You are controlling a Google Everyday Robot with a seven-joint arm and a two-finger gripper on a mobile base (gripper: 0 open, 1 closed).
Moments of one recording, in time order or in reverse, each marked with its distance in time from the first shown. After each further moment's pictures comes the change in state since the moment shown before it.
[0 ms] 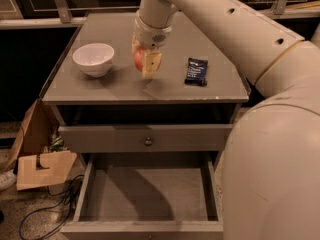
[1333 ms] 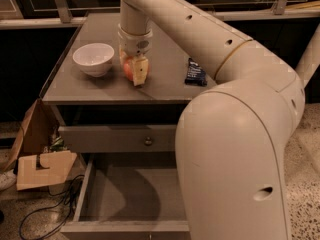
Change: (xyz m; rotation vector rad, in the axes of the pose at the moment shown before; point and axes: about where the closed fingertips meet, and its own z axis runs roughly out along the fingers) arm -0.021 -0.006 0.048 -0.156 0.040 -0.121
